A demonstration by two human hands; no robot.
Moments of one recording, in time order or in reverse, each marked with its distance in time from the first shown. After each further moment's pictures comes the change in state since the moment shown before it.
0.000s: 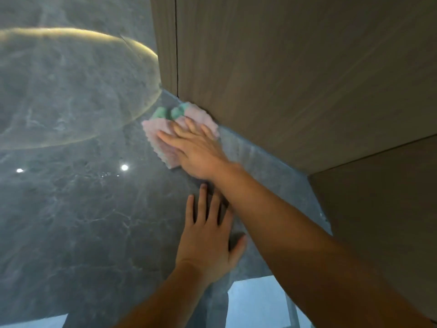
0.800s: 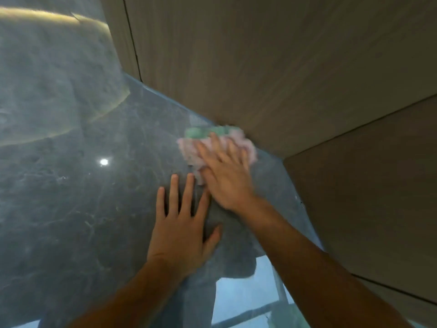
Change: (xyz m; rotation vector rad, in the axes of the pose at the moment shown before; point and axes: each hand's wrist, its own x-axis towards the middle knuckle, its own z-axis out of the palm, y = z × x) left_hand 0.000 0.000 0.003 0.070 0.026 0.005; right_hand -0.121 0.048 0.014 -0.085 0.101 0.364
